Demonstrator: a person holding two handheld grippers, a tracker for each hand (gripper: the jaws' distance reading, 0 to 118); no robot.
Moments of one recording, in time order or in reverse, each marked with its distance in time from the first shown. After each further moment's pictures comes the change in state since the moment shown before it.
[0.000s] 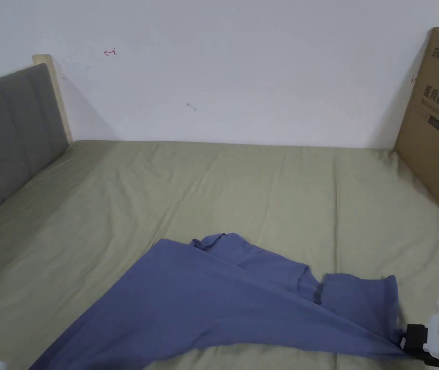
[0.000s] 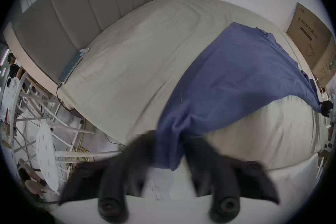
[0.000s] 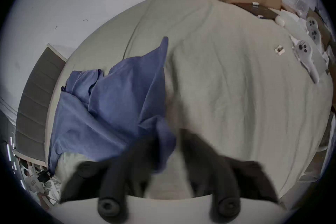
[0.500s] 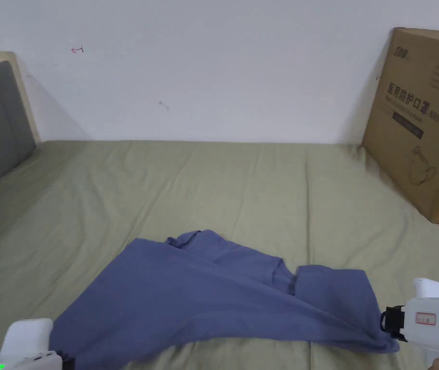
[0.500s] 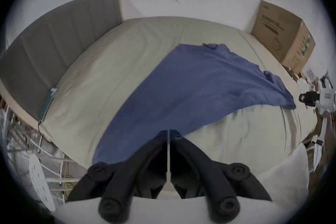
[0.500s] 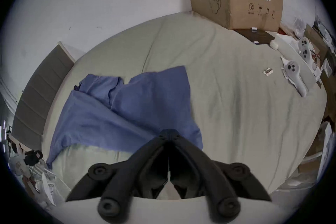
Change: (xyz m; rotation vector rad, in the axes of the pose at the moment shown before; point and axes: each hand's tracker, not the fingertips) left arm 0.093 0.029 0.038 0.148 -0.209 -0.169; right arm -0.013 -0.031 0.036 0.137 0.018 0.088
